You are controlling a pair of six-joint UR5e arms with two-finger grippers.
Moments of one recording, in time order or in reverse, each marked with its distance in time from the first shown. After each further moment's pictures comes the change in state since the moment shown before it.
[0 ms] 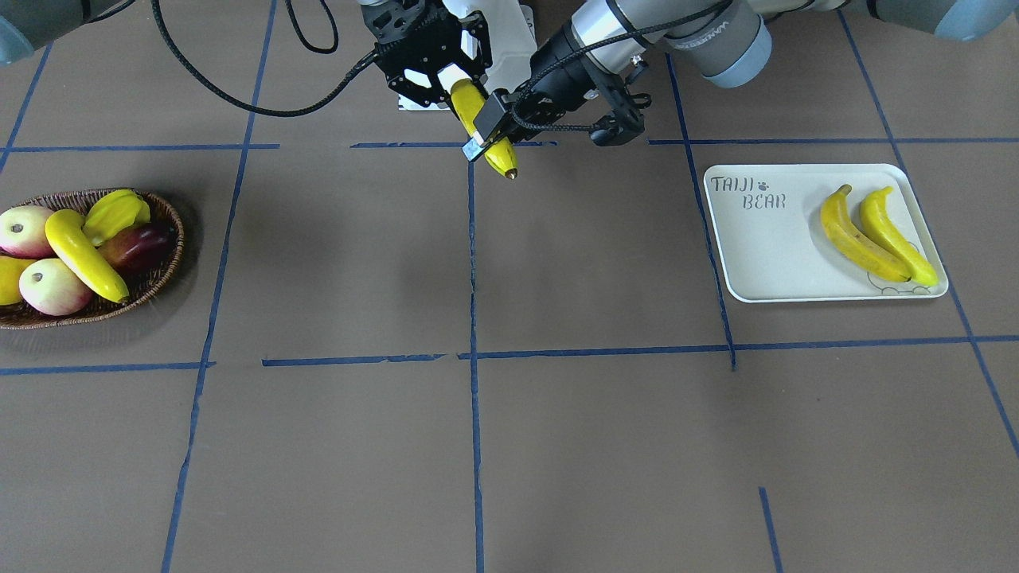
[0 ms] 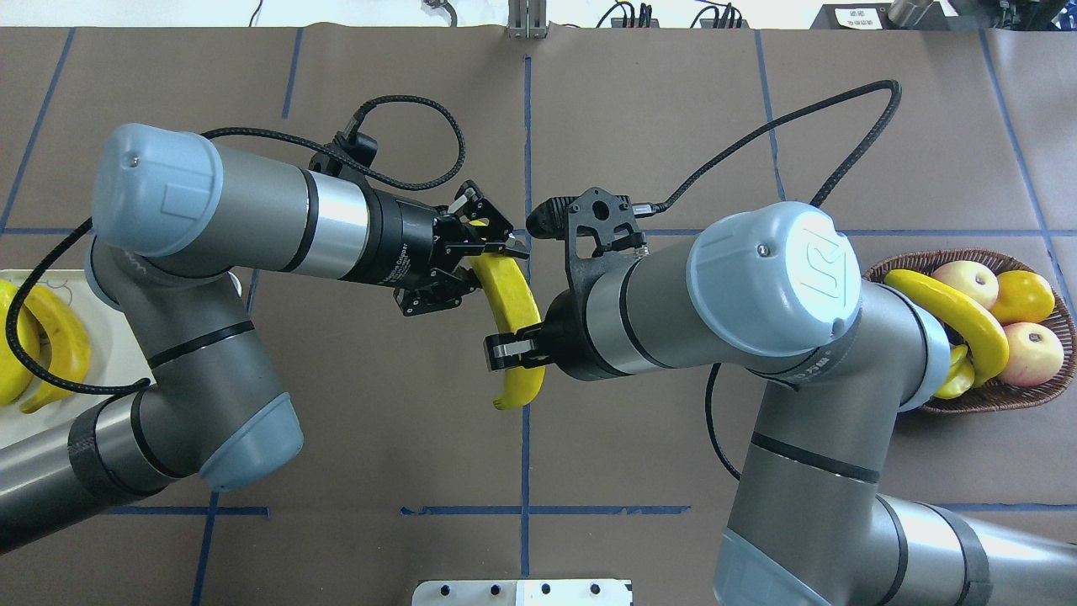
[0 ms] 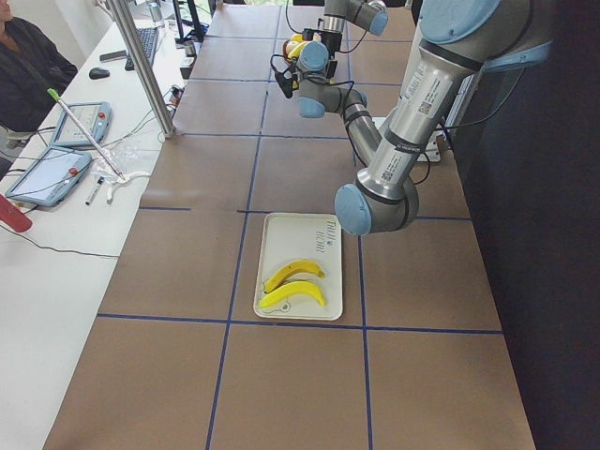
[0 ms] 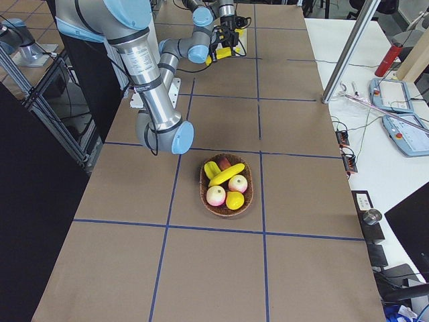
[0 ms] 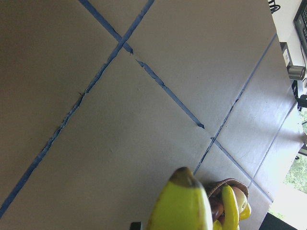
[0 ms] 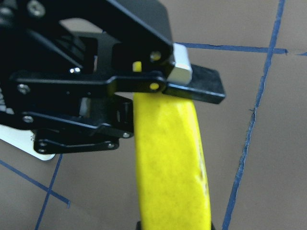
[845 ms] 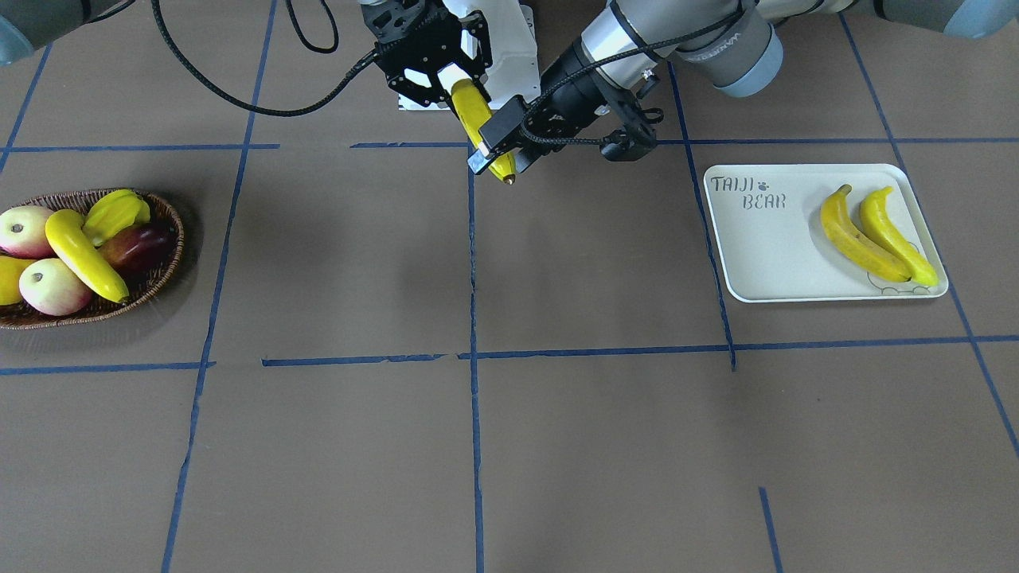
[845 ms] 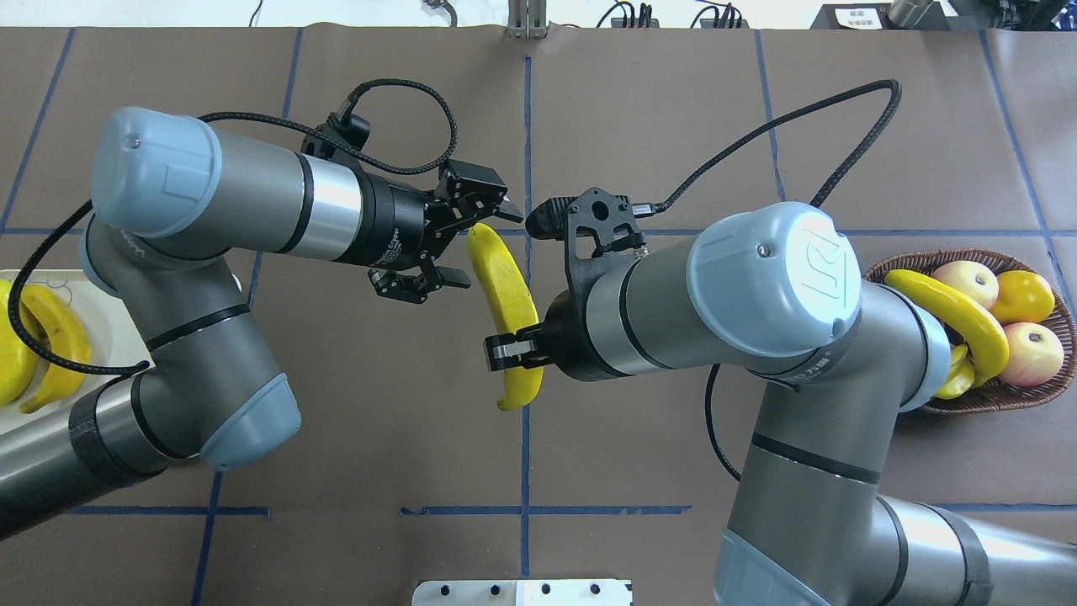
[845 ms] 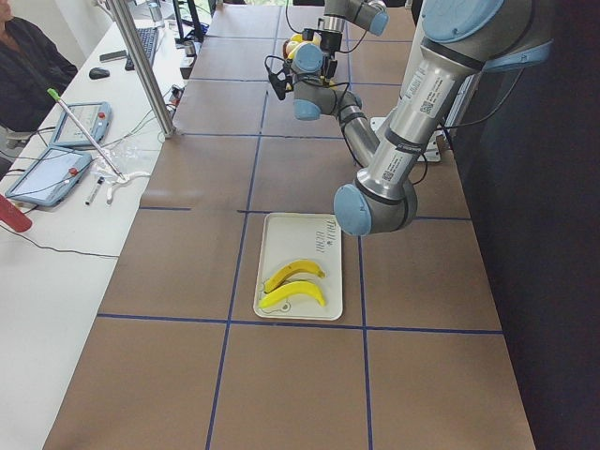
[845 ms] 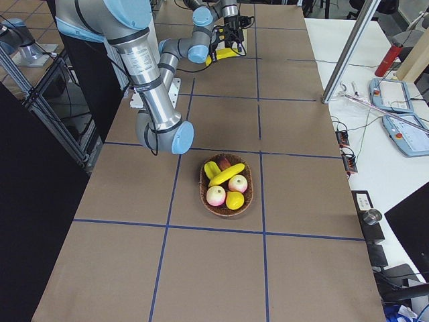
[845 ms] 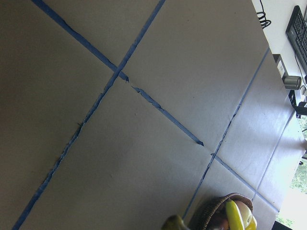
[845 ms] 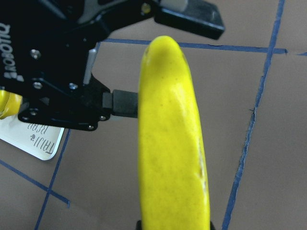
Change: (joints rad) left arm -0.019 -0.001 0.027 0.003 0.001 0.076; right arm -0.001 0.000 0.001 -0.002 0.000 -0.008
